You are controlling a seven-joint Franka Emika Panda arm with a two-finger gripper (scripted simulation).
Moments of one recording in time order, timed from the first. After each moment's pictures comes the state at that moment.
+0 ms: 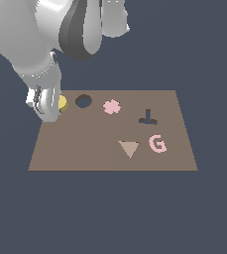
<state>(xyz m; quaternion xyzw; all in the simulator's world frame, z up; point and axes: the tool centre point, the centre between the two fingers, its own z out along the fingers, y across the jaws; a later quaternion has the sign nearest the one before) -0.074 -0.191 0.037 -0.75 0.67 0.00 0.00</state>
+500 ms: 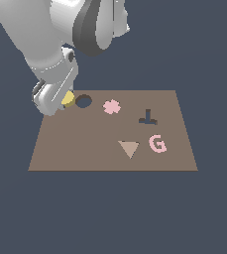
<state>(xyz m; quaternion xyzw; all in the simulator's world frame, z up) -0.094 -0.167 0.038 -0.60 0.80 0.00 0.00</state>
